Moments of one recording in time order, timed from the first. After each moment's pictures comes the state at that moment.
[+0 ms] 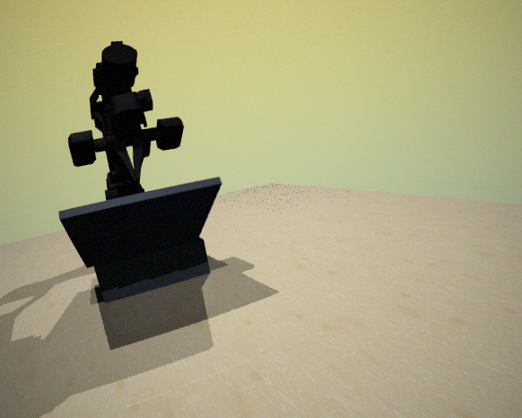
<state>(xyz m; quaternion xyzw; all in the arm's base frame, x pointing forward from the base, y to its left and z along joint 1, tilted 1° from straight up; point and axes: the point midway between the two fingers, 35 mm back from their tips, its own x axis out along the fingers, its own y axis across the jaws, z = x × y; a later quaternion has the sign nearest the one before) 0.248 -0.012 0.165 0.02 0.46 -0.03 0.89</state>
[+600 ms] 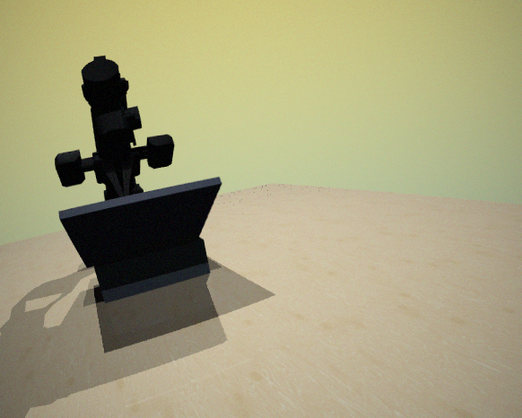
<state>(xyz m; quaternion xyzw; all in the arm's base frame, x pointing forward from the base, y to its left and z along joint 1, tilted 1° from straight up) 0.261 -0.037 0.139 0.02 0.46 -0.03 0.89</state>
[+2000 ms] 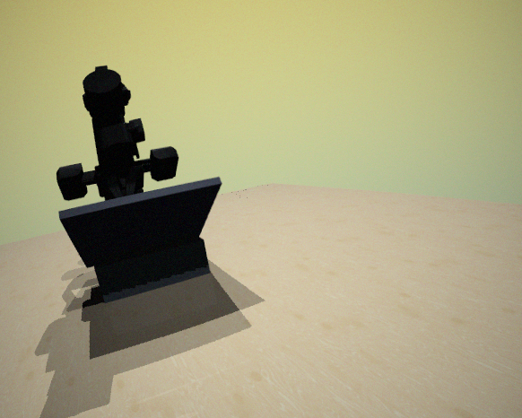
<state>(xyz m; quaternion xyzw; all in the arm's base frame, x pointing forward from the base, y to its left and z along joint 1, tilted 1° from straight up) 0.275 -0.037 0.118 0.02 0.46 -0.03 0.89</state>
